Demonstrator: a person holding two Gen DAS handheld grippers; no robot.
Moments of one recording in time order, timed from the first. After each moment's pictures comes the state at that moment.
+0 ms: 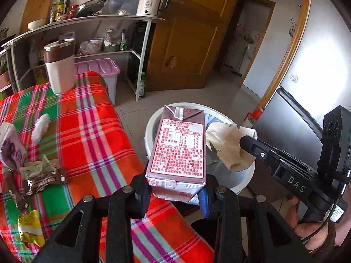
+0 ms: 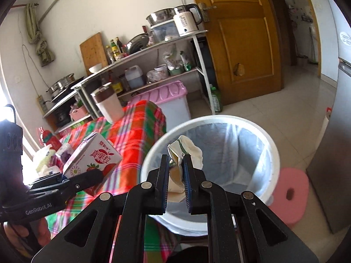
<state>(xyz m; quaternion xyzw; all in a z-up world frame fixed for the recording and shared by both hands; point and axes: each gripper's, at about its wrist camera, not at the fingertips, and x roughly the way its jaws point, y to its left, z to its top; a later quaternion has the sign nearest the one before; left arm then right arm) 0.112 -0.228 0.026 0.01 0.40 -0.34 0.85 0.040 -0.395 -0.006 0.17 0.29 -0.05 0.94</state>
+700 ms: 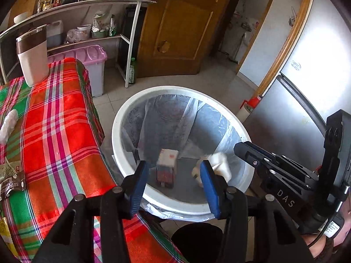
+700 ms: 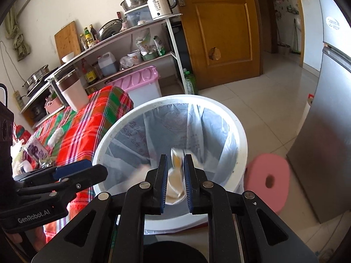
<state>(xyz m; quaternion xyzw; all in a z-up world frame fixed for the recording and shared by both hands) 0.122 -0.276 0.001 0.02 0.43 -0.35 0.83 0.044 -0.426 -0.036 0.16 0.34 -0.11 0.92</state>
